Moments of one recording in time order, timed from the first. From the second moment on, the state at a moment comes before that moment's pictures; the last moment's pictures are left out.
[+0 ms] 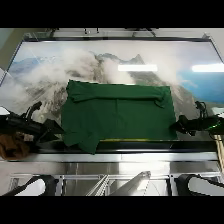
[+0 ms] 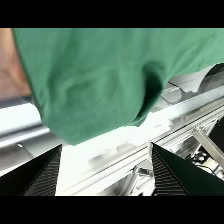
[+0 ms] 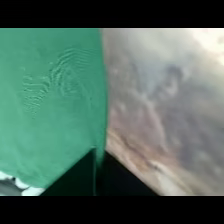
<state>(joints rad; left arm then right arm) 0.39 -1.24 0.68 0.94 -1.47 -1.17 -0.49 -1.41 0.63 -0.86 1.10 1.06</state>
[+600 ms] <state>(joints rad) 0.40 -1.18 0.43 0.79 -1.20 -1.12 -0.41 -1.43 0.62 -0.77 1.07 1.04</state>
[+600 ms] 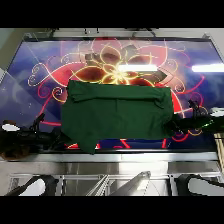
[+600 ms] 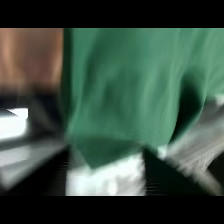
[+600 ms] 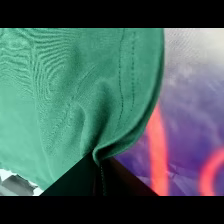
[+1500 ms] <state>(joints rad) 0.45 -1.06 0.73 0.57 -1.45 -1.06 -0.63 -1.29 0.71 -0.67 1.32 1.03</state>
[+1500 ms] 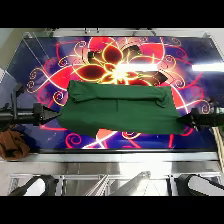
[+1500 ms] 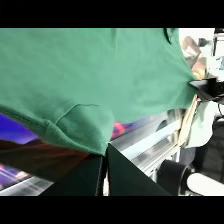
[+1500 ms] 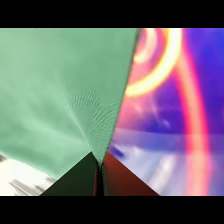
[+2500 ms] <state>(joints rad) 0.29 -1.78 1.46 0.40 -1.35 -1.00 -0.43 -1.49 0.79 -0.12 0.88 0.64</state>
